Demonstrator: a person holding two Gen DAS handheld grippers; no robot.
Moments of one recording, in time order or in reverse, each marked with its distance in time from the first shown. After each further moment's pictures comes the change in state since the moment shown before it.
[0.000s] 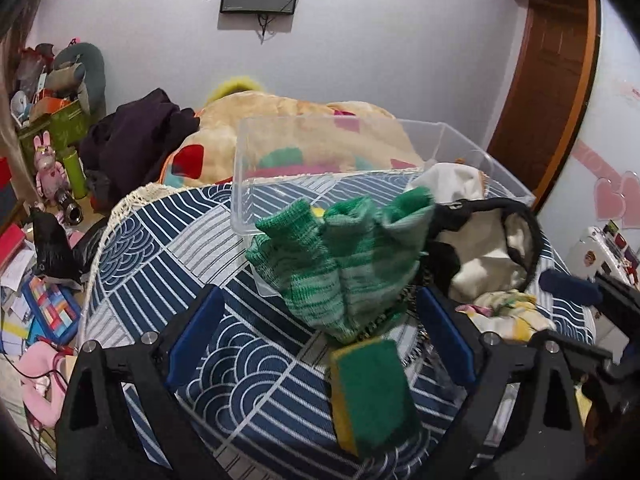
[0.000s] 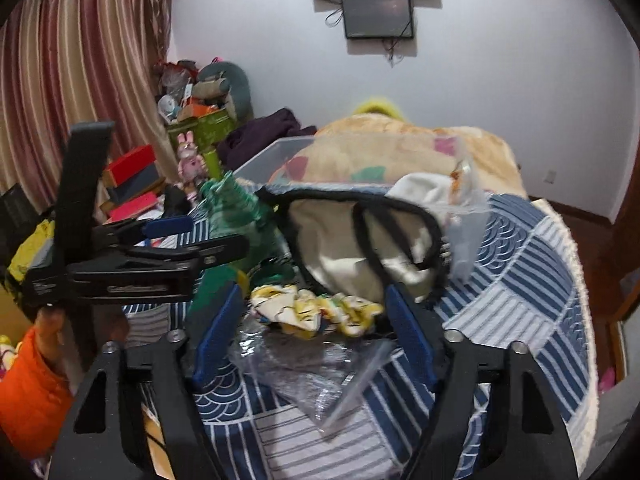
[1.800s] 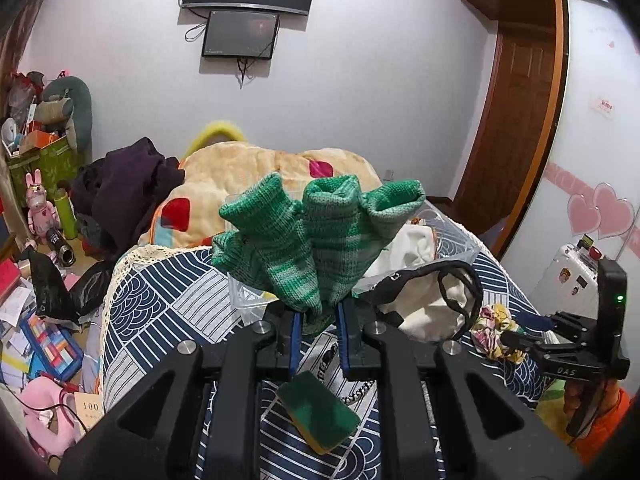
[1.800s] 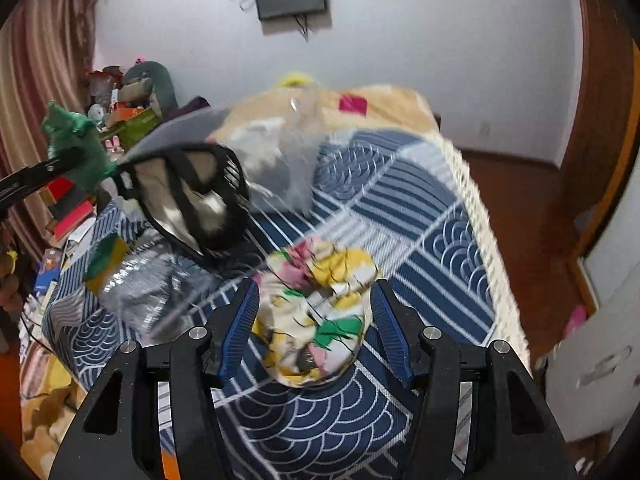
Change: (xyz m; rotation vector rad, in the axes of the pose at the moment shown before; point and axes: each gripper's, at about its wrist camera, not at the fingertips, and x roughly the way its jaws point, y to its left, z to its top) left arm -0.061 -0.014 0.028 0.050 -0.139 -0.071; right arm -0.035 -0.091 -0.044 0.177 0.079 -0.193
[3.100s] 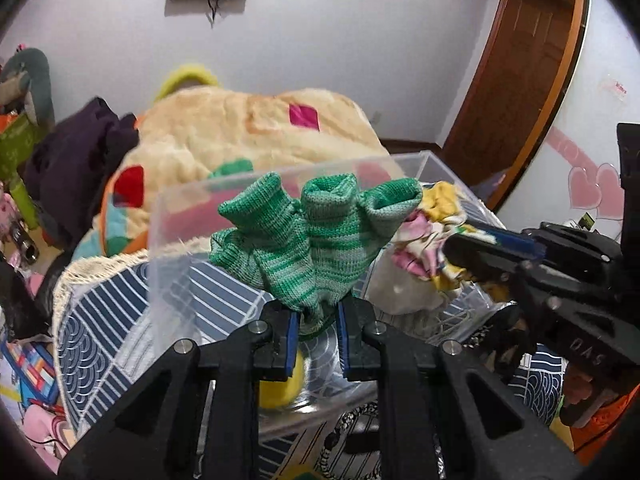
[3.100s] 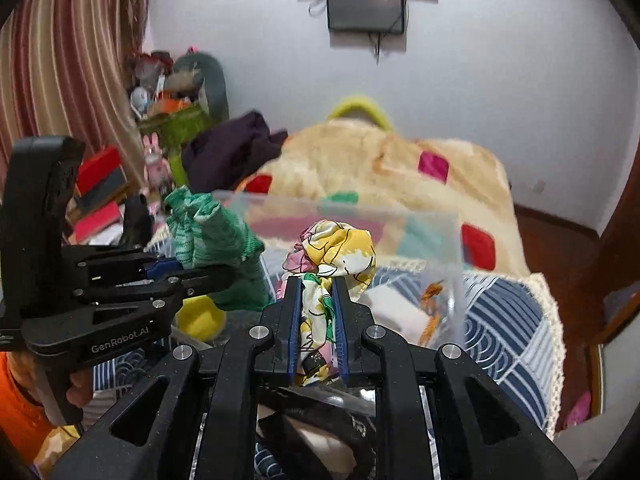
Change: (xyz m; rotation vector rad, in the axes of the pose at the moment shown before) left arm 0.126 0.009 0.046 0.000 0.267 -0.089; right arm 0.058 0.087 0.128 -0.197 -0.022 0.098
